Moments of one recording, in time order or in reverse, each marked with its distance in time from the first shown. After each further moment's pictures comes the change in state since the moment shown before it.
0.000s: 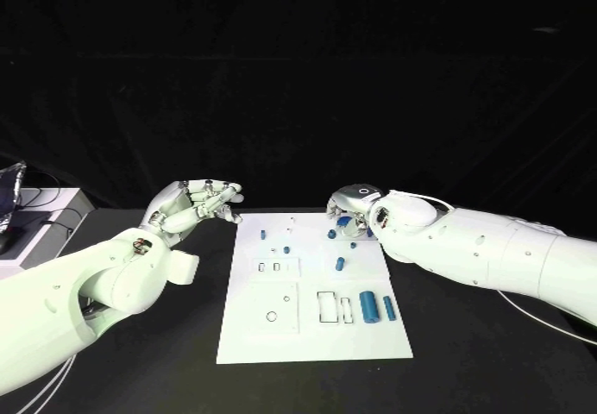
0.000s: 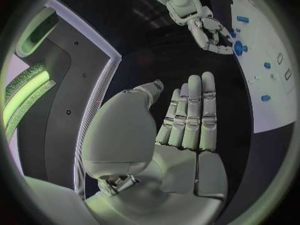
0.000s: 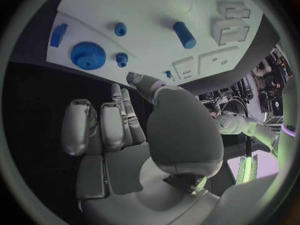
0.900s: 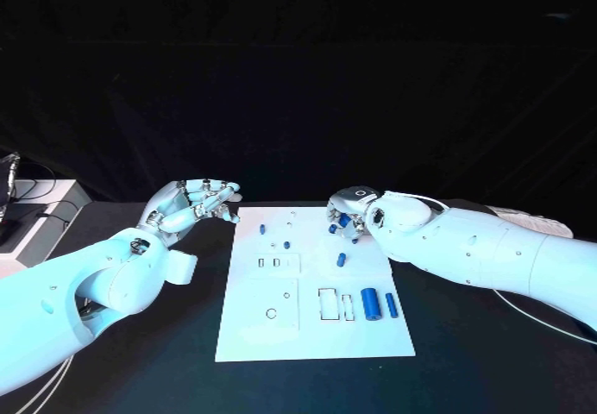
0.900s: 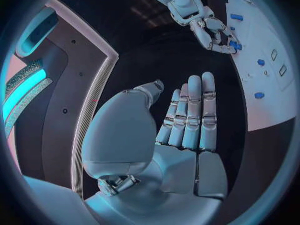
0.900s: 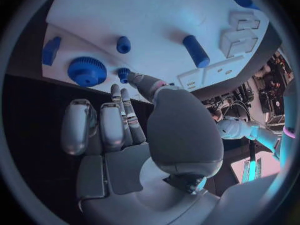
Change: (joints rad) left arm 0.000 0.000 0.004 0.000 -0.003 -0.001 -0.007; left_hand 0.000 0.000 0.006 -0.006 0.000 -0.004 0.004 -0.004 0.000 -0.004 0.004 0.000 -0.001 -0.007 0.000 0.008 0.003 0.000 -0.003 0.003 0.004 0.005; right arm -0.007 0.021 0.000 -0.034 -0.022 0.038 -0.008; right_hand 0.000 0.000 -0.012 0.012 -0.005 0.004 0.003 0.000 0.001 -0.015 0.007 0.000 0.000 -0.004 0.004 0.004 -0.004 0.000 0.000 0.000 -0.005 -0.007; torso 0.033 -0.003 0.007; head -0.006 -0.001
